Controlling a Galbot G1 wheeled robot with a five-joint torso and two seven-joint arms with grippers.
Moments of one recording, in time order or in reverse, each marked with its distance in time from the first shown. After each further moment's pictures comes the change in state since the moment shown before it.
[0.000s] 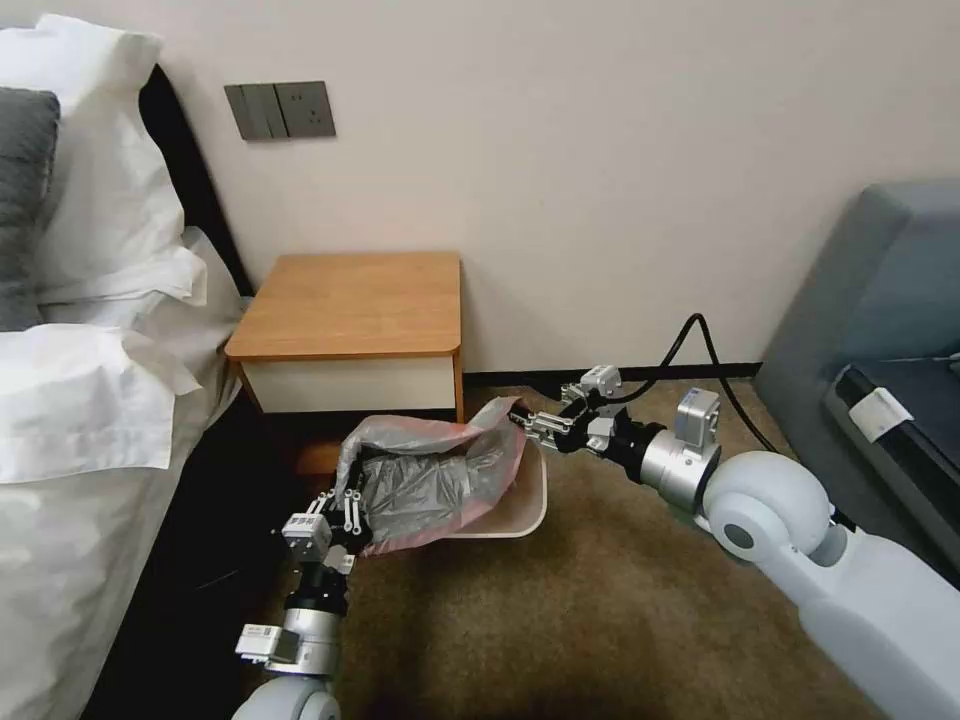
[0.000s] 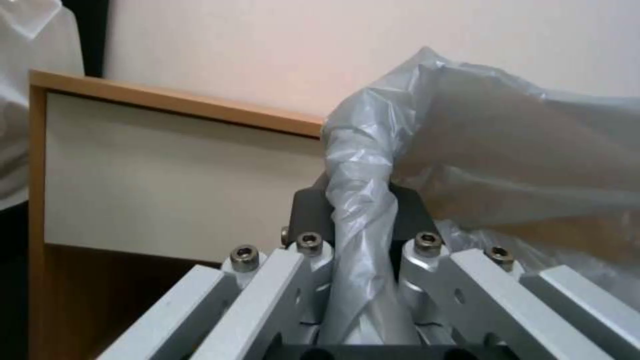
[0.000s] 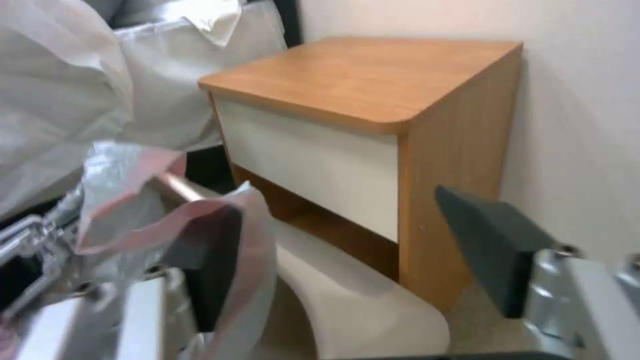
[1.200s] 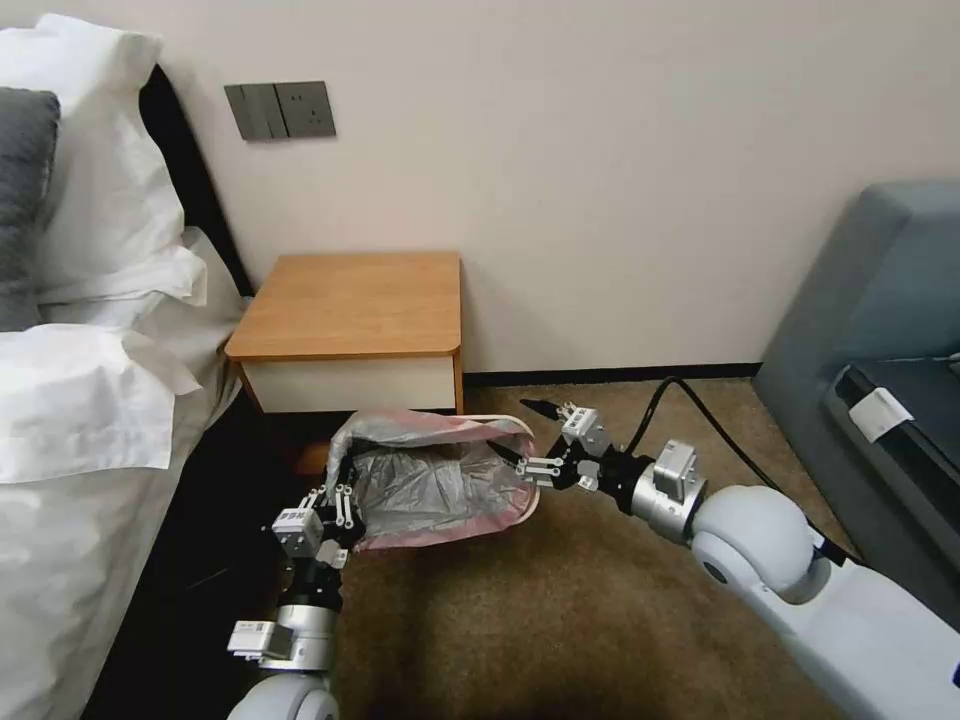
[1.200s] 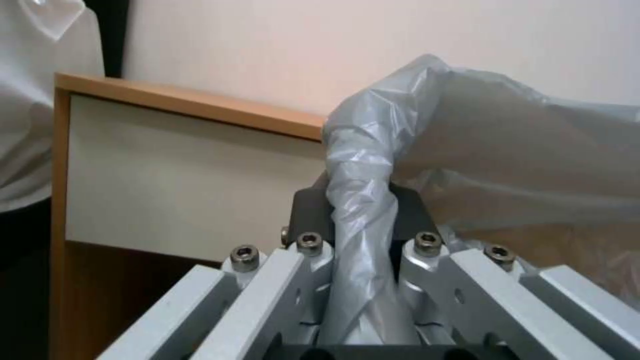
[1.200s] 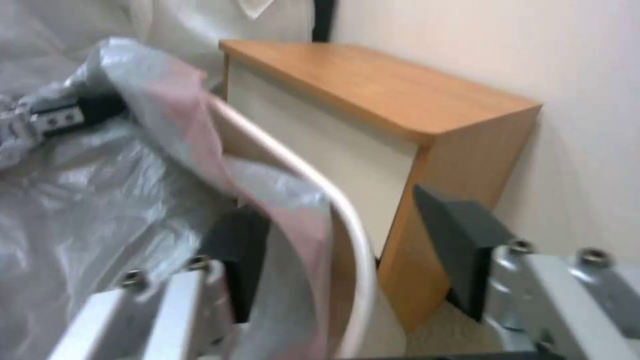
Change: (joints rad) left arm 0.005 0.000 0.000 -0.030 -0.005 0.035 -0.038; right arm -0.032 0.060 -0.052 -0.053 -0.388 0.166 -0.125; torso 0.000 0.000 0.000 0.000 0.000
